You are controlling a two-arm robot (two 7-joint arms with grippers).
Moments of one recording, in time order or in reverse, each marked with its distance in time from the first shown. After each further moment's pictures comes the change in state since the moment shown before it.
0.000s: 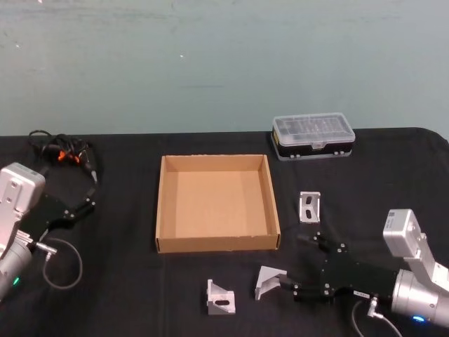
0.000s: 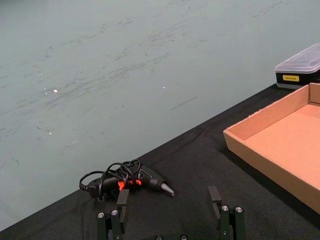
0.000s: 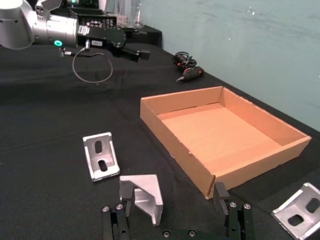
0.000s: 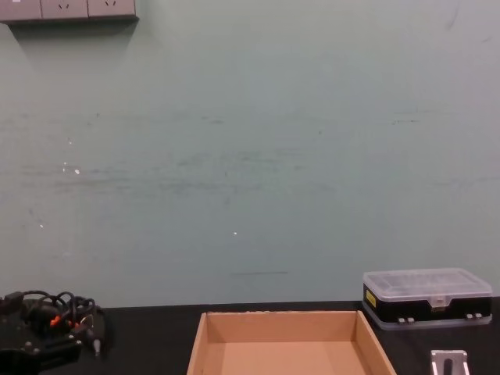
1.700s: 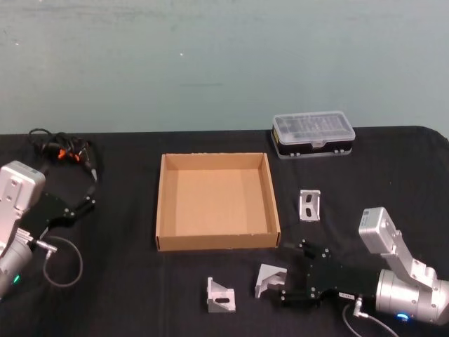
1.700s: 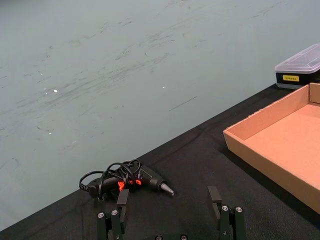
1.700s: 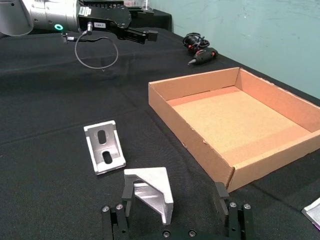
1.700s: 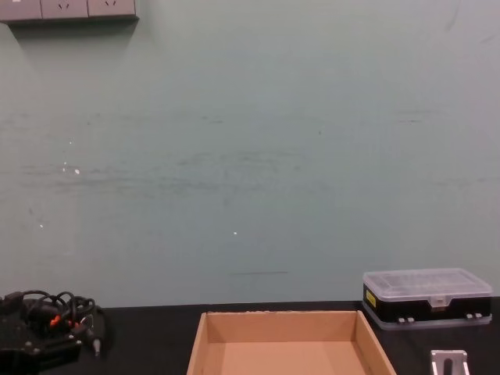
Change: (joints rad) left arm 0.000 0.000 0.000 0.000 0.000 0.000 0.000; right arm 0.065 -0.052 -0.047 0.081 -0.023 0.058 0.044
